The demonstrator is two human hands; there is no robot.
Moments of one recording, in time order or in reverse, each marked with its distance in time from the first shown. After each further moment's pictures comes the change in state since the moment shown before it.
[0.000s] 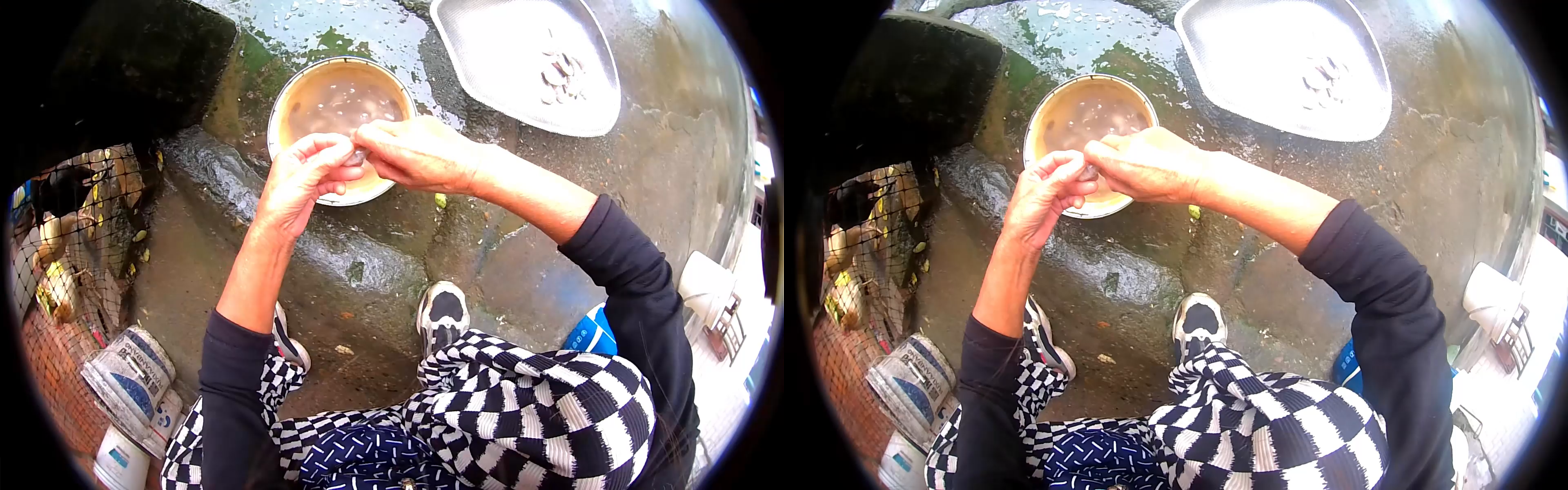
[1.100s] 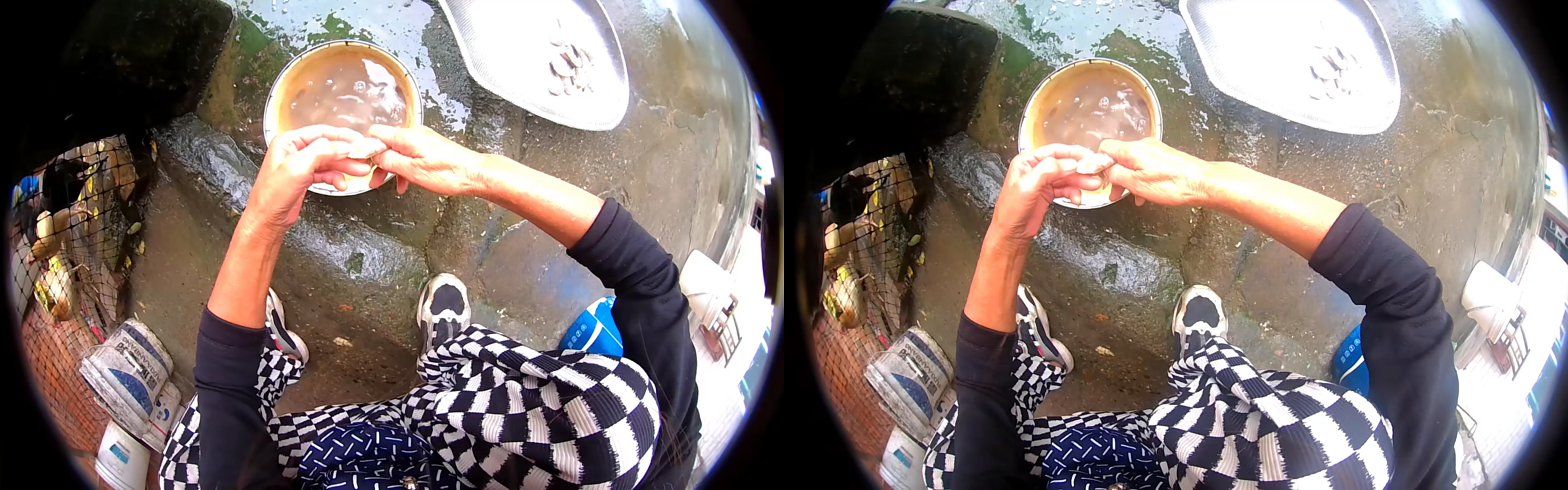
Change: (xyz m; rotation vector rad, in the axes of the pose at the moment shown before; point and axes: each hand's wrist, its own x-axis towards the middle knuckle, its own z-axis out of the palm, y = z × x) left_hand -0.005 0.016 0.006 0.108 -0.093 -0.006; right_hand -0.009 -0.003 0.016 0.804 -0.205 0.506
